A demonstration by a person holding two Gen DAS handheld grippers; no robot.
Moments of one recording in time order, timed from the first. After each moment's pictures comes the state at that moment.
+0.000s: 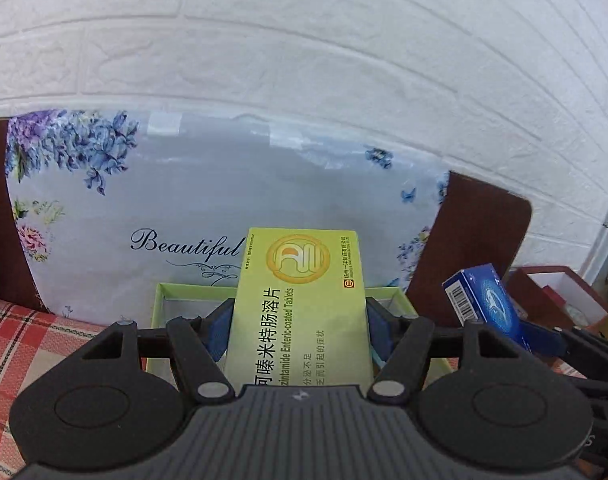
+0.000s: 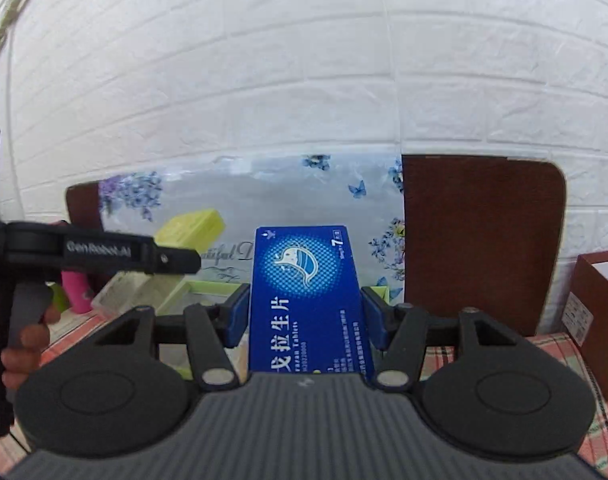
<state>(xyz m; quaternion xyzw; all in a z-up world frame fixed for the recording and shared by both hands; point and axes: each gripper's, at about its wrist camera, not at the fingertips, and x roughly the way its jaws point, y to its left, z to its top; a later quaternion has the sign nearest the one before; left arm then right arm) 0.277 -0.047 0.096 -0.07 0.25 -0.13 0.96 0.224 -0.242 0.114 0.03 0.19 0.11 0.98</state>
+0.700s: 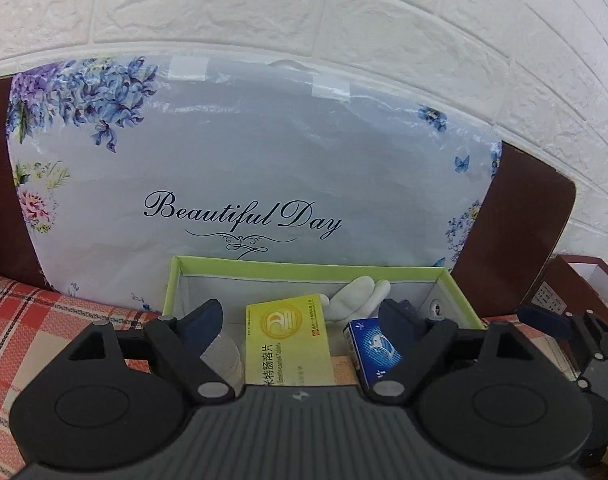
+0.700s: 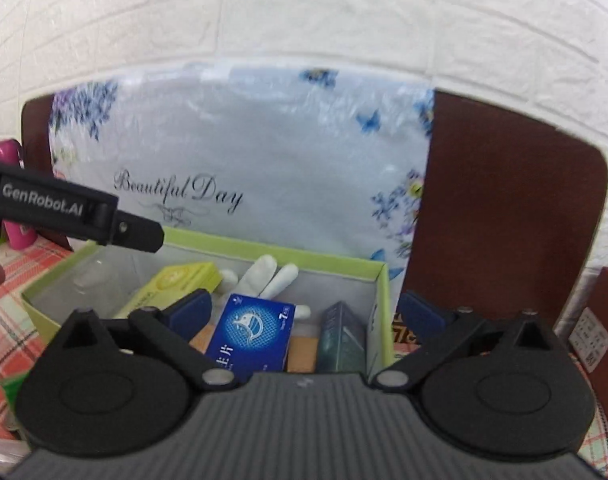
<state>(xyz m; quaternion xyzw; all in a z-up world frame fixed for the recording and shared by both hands) 0.288 -0.036 0.071 -0.06 0.27 -0.10 0.96 0.251 -0.220 0.072 -0.05 0.20 0.08 0.97</state>
